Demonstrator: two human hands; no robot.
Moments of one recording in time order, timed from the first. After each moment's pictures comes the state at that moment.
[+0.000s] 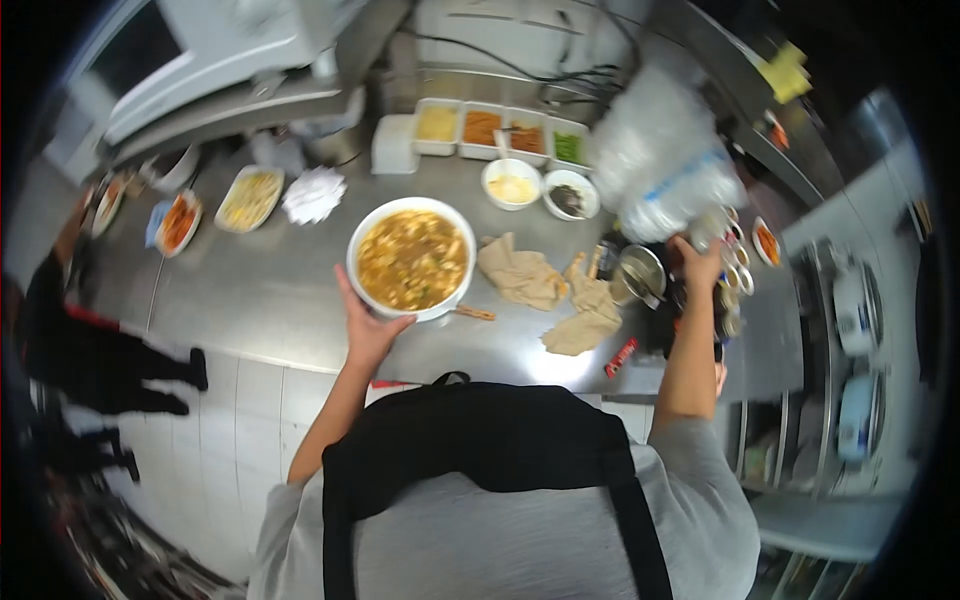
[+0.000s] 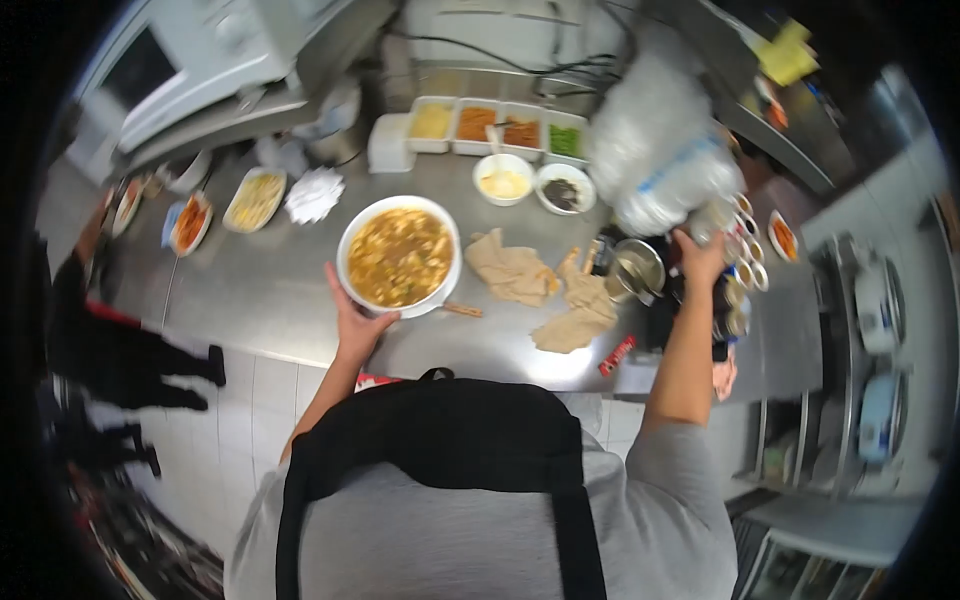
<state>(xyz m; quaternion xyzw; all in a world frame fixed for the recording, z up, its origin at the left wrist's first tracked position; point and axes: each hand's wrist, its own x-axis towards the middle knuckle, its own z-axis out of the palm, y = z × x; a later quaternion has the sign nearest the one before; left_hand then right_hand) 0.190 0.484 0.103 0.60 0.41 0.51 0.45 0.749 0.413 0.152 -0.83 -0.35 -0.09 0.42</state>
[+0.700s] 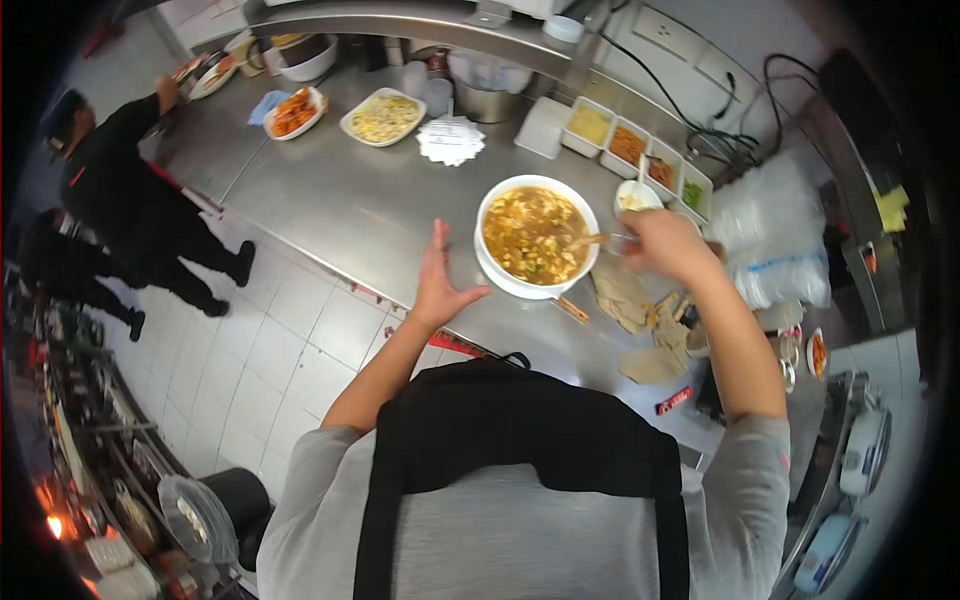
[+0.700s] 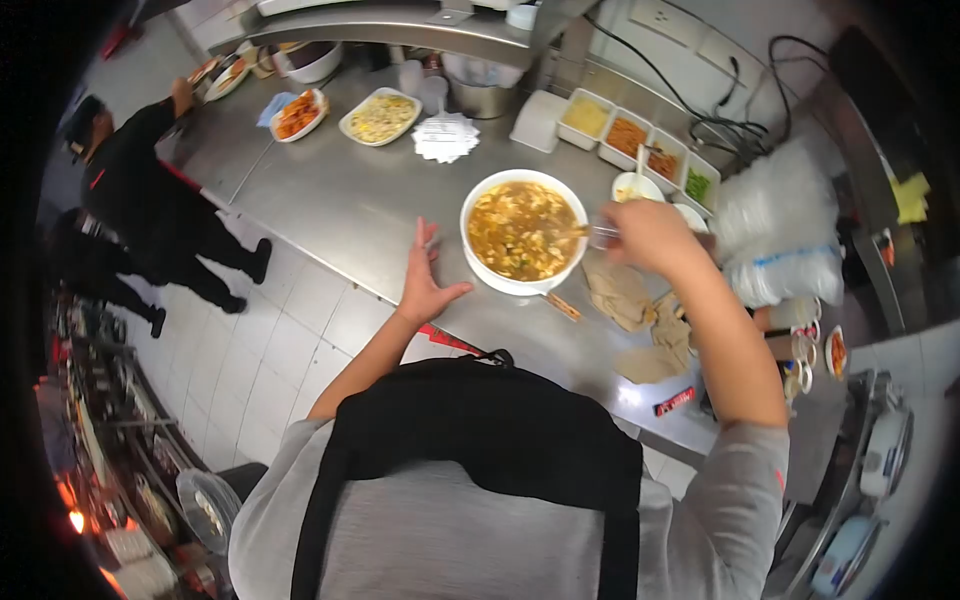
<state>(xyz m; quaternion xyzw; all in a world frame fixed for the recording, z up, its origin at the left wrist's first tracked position) 0.137 0.475 0.084 0.65 0.49 0.50 0.29 0.440 0.515 0.289 -0.51 -0.86 0.02 -0.06</state>
